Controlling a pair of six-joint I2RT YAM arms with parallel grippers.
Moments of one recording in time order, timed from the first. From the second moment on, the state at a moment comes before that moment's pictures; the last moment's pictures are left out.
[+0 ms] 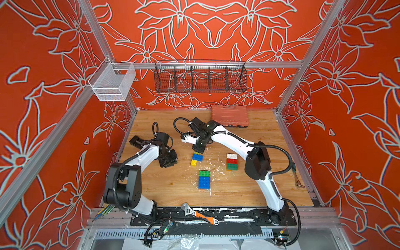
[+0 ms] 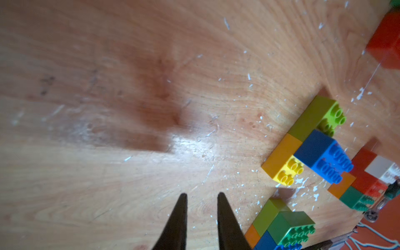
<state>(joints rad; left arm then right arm) -0.10 1.54 0.92 -0.74 0.32 -0.57 0.81 2.26 2.12 -1.12 -0.15 -0.38</state>
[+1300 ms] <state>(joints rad) -0.21 1.66 0.97 -0.60 0.36 -0.63 0.81 2.34 2.12 -1.12 -0.18 -0.33</state>
